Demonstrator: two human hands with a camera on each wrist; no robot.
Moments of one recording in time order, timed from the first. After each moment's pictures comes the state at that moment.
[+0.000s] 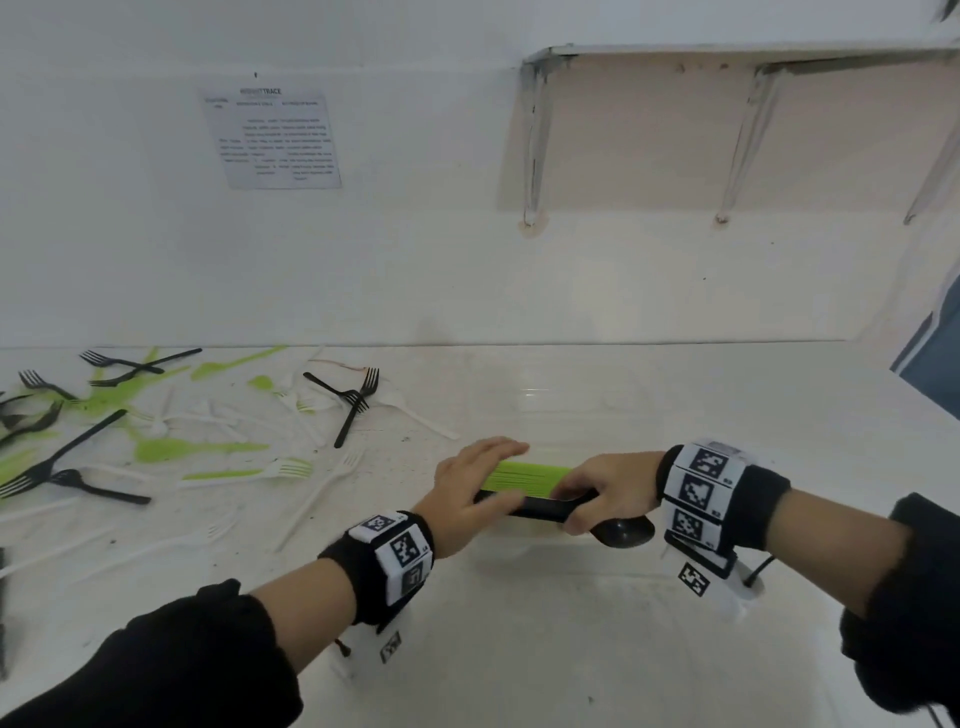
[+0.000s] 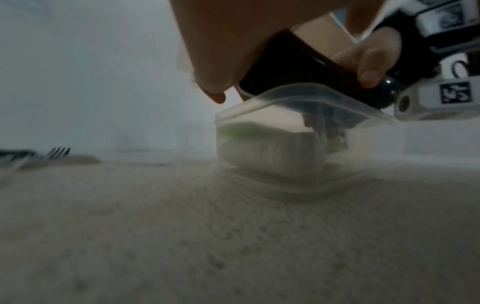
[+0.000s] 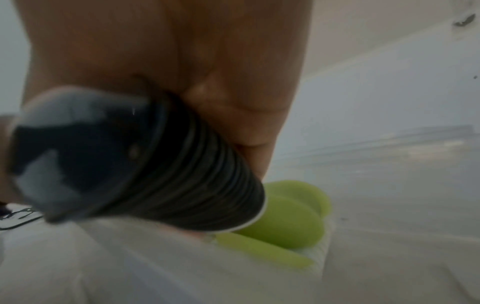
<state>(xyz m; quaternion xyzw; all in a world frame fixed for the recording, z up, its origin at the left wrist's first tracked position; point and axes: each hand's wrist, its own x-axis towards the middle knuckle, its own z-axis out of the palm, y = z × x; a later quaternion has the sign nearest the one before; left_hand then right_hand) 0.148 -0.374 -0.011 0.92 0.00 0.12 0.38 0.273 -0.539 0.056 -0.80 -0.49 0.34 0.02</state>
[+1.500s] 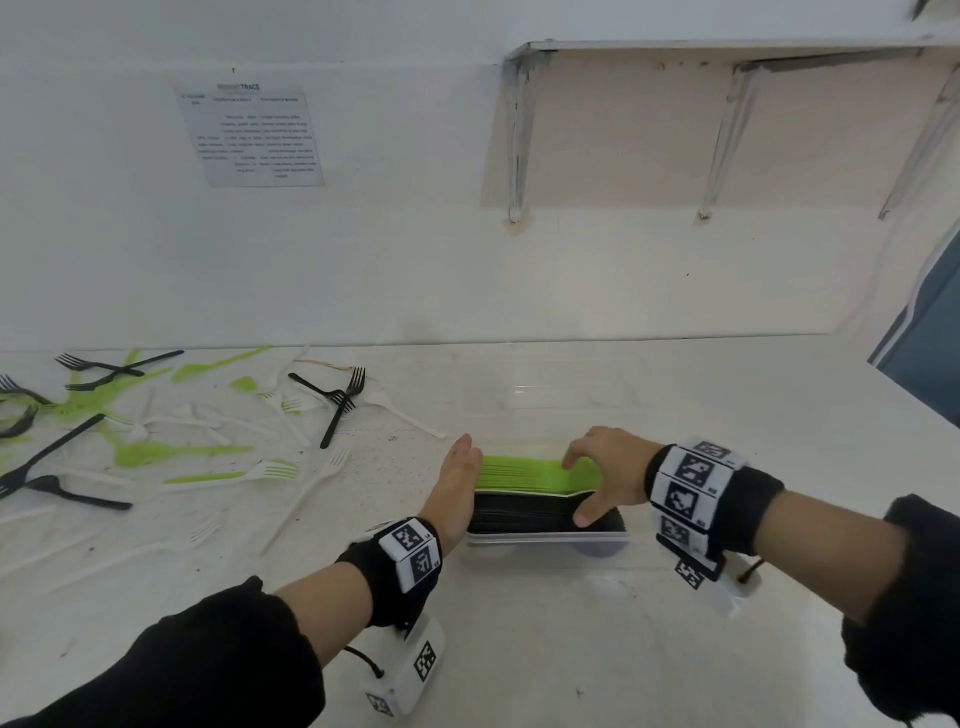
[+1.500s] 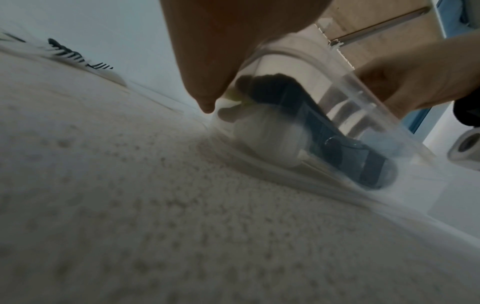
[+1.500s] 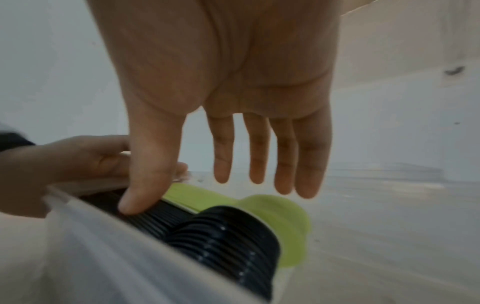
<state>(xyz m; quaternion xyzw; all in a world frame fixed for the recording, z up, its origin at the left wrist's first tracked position) 0.164 -0.396 -0.021 0.75 0.22 0.10 0.61 0.281 -0.549 0.055 -0.88 -0.44 0.19 -0.03</state>
